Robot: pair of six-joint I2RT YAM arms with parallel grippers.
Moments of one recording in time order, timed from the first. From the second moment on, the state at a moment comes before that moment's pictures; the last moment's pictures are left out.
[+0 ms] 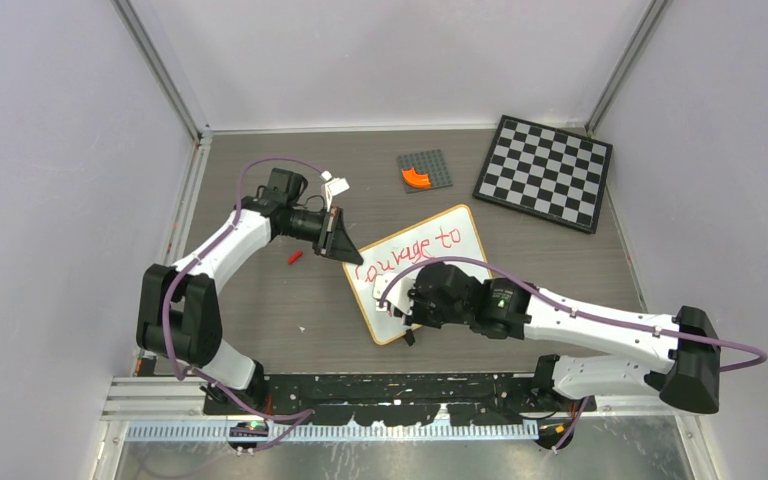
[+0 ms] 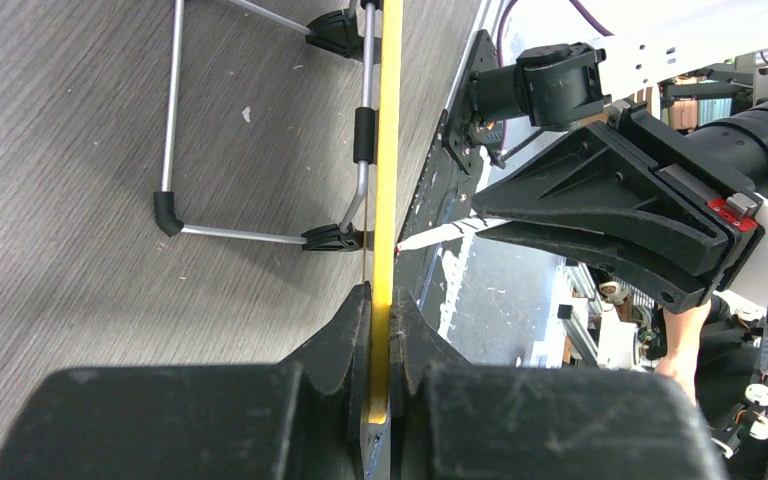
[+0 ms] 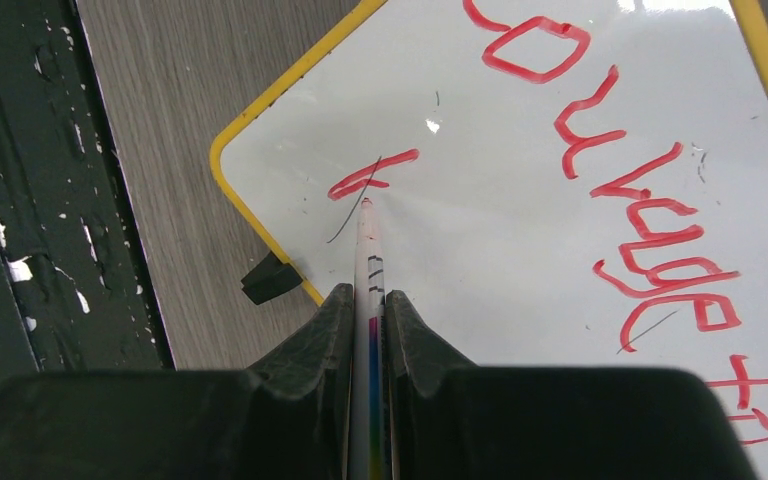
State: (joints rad) left arm -0.28 1.53 1.09 -0.60 1.11 0.00; right arm 1.16 1.13 0.86 -0.47 0.06 -0.37
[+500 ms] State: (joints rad) left arm -0.28 1.53 1.09 -0.61 1.11 0.01; right arm 1.16 1.20 0.87 -0.43 0.09 -0.36
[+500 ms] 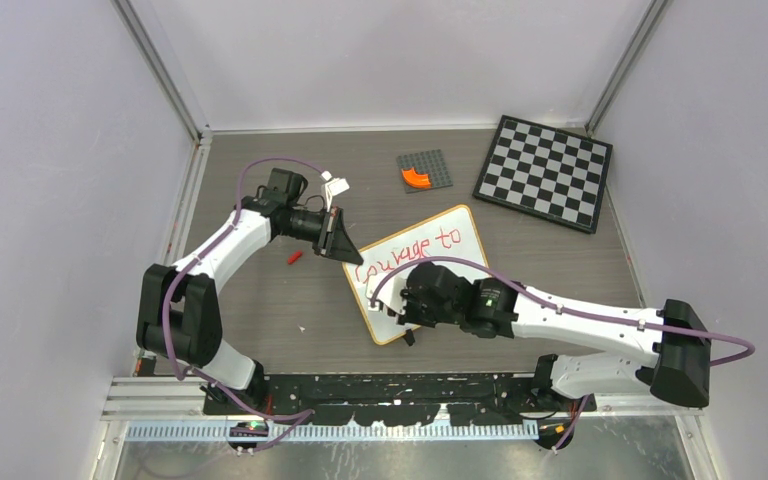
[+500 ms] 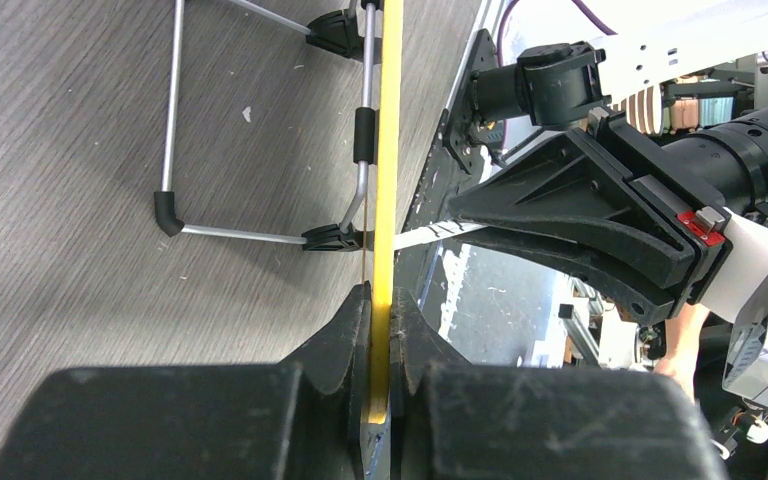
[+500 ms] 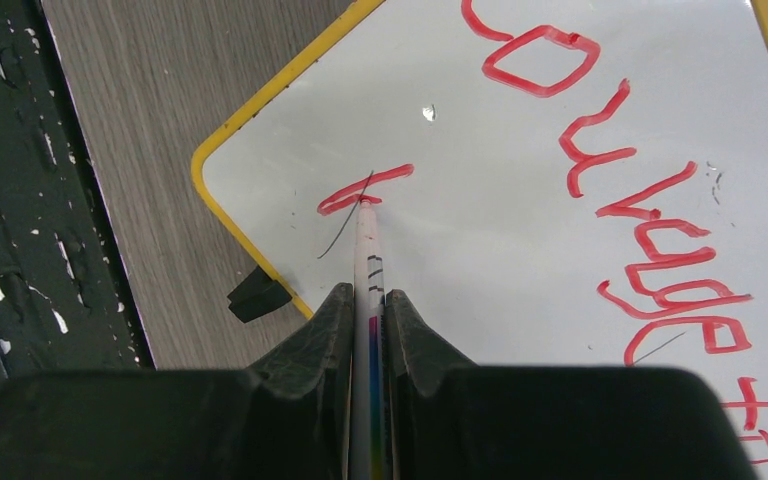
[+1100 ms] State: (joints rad) left arm -0.28 1.54 1.09 -0.61 1.11 0.02; right arm 1.16 1.18 0.86 -0.43 0.13 -0.36
